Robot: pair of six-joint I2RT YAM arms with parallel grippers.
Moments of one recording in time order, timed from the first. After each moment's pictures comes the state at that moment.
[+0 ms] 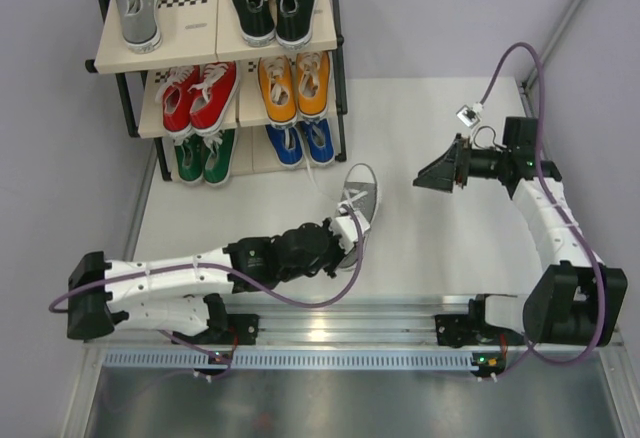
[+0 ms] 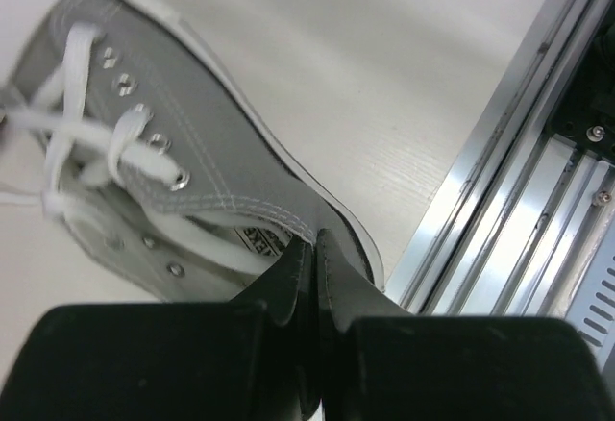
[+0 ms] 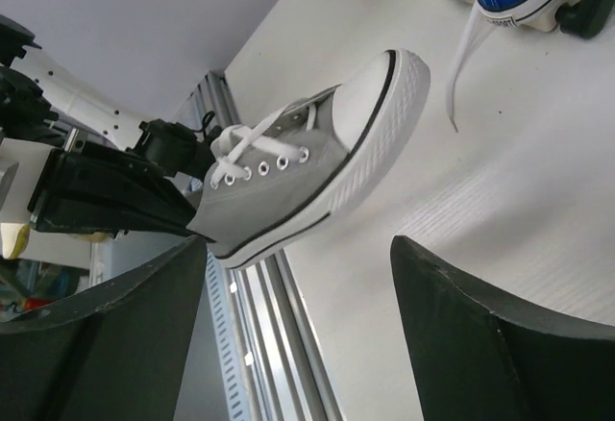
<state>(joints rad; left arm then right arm) -1.29 1.10 0.79 -0.14 -0.24 -0.09 -0.06 1.27 0.99 -0.47 -1.30 0.01</state>
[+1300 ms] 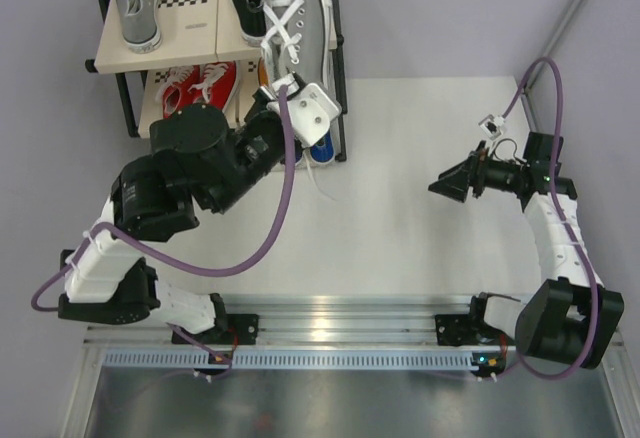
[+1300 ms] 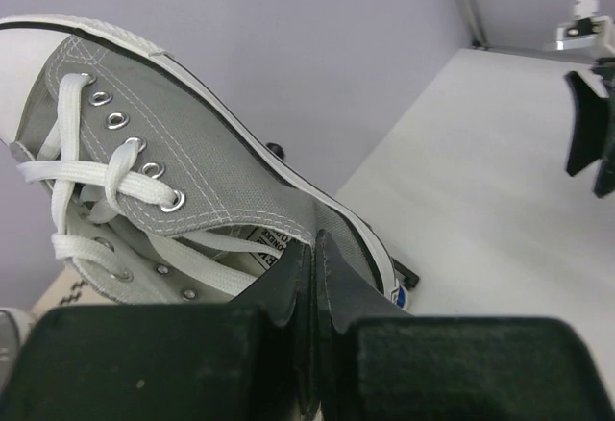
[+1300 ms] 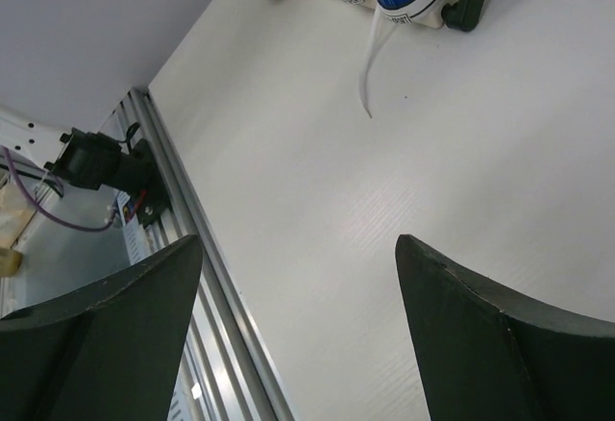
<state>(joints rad) -1.28 1.34 2.14 -0.79 -0.57 0.51 -0.21 1.17 0.90 -0.52 -1.24 -0.16</state>
